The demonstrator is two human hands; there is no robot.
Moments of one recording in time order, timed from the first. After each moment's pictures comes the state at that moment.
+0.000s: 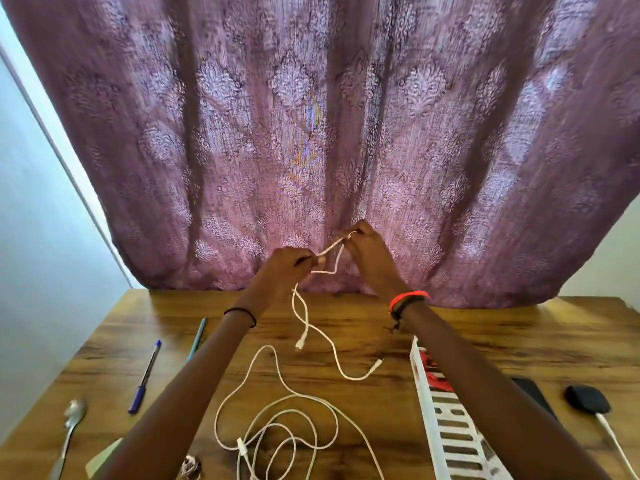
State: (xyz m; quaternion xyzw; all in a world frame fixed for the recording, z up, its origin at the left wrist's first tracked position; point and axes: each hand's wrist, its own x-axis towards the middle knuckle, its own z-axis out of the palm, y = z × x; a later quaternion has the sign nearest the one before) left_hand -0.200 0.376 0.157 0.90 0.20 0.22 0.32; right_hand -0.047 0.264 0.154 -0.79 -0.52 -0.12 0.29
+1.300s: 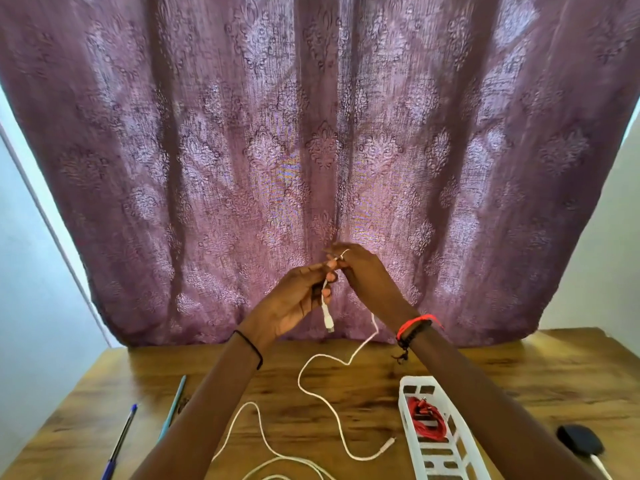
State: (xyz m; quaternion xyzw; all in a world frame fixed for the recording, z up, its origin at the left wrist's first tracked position) left_hand -0.175 0.310 0.238 0.58 0.09 0.16 0.80; right_hand -0.044 0.231 0.221 -0.68 -0.60 -0.16 0.39
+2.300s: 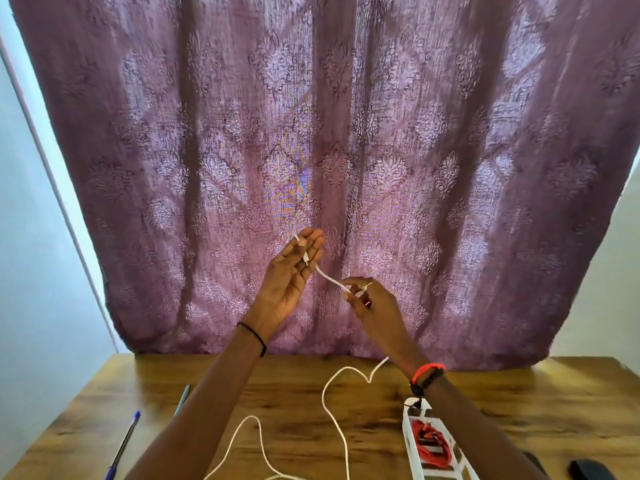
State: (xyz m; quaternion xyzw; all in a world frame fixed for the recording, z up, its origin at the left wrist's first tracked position) left_hand -0.157 0.349 0.250 0.39 0.00 0.34 0.85; right_hand -0.051 0.222 0.188 -0.71 -0.47 -0.06 0.52
